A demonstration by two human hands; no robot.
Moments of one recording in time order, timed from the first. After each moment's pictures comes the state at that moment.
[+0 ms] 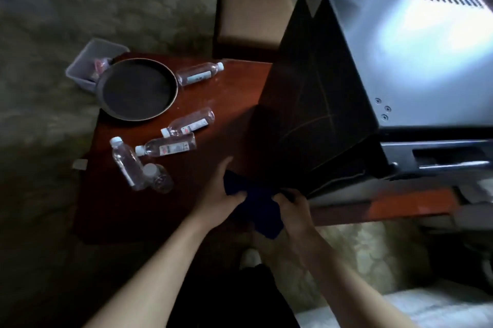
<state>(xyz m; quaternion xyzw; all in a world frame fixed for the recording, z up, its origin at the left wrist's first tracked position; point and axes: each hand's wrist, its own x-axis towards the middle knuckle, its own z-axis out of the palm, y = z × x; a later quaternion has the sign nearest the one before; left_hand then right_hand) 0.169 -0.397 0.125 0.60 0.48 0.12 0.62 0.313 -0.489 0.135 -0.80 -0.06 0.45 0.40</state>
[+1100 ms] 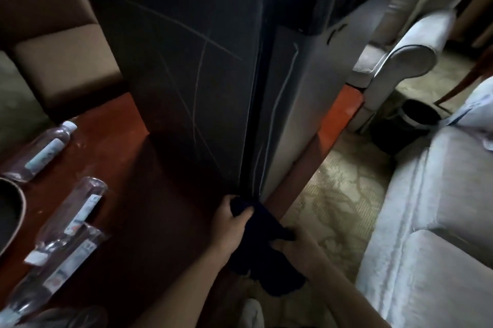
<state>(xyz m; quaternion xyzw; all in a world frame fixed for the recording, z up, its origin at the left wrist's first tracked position) 0.265 -0.417 -0.038 0.69 0.31 -0.04 0.66 0.289 -0.581 -0.037 -0.84 0.08 0.36 0.40</state>
